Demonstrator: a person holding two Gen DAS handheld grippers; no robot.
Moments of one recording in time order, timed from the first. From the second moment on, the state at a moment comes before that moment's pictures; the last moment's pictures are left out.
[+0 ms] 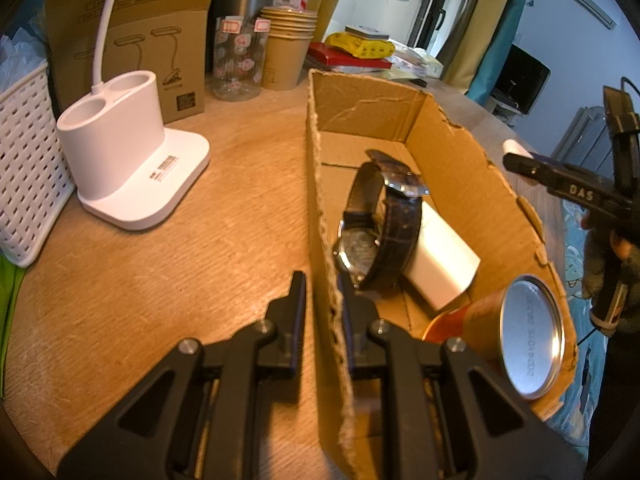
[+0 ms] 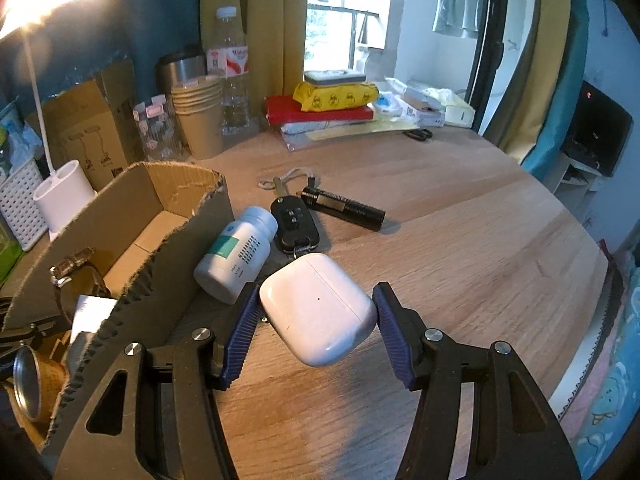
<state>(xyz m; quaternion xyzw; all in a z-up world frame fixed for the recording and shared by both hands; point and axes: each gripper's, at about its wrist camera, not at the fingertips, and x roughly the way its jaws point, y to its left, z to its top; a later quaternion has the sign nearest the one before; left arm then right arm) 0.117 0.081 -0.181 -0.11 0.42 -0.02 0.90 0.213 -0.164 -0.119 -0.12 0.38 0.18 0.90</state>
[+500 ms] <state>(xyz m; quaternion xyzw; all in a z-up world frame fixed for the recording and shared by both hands) 0.117 0.080 -0.181 -0.11 0.42 -0.02 0.90 0.186 -0.145 -0.077 -0.13 0.34 0.20 0.91</state>
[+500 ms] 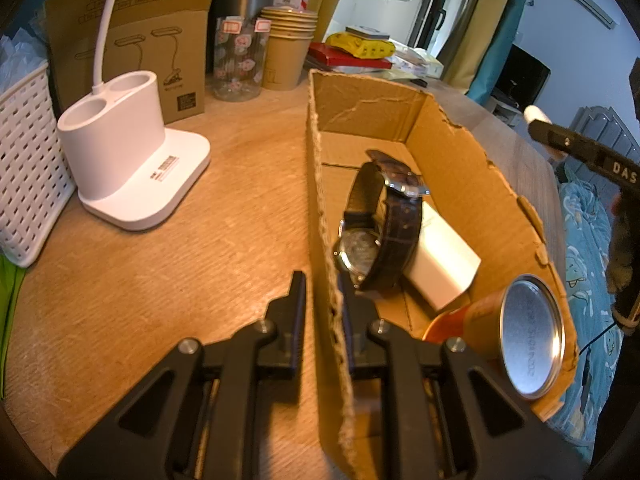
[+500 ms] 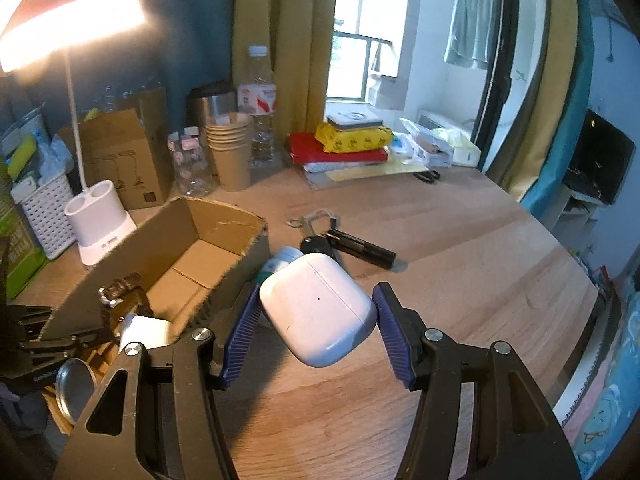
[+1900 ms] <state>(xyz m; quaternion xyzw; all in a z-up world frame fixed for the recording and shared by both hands) 0.117 0.080 -0.181 -0.11 0.42 -0.02 0.90 0.166 -0.019 -0.128 -0.27 0.37 0.28 0.84</state>
